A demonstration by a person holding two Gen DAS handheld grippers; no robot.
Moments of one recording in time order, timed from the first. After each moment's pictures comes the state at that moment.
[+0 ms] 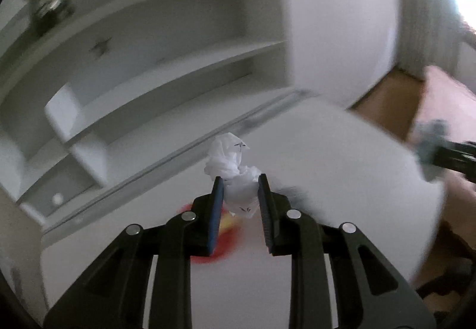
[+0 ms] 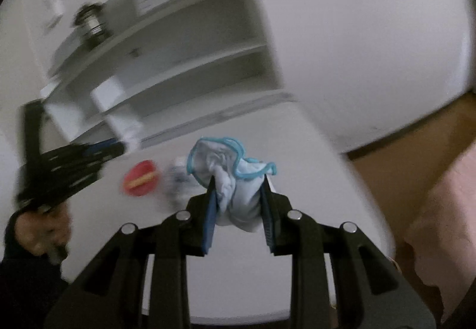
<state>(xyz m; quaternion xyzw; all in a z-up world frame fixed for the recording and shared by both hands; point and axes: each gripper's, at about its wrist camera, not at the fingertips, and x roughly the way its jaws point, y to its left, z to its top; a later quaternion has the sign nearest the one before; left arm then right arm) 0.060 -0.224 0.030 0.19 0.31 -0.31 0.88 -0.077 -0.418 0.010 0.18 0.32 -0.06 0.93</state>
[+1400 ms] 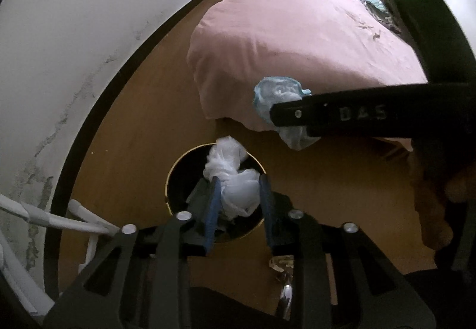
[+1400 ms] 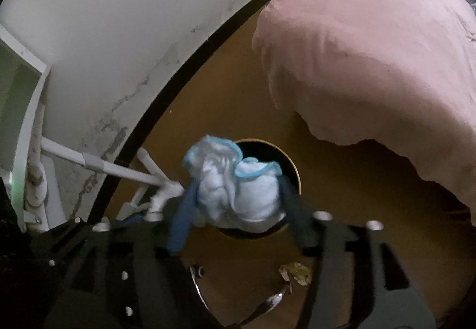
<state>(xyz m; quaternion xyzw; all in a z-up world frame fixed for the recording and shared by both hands) -0.175 -0.526 -0.189 0.31 0.40 -0.60 0.61 -0.270 -0.638 -0.199 0.38 0.43 -0.32 0.76</state>
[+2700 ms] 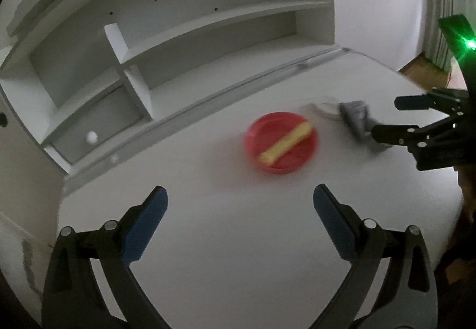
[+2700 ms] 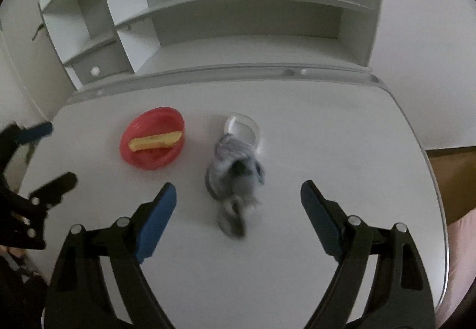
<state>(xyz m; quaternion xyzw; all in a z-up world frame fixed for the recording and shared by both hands) 0.072 -0.104 -0.017 0.21 0.35 -0.22 0.88 0.075 -0.304 -0.061 0.04 0.43 0.02 0.90</state>
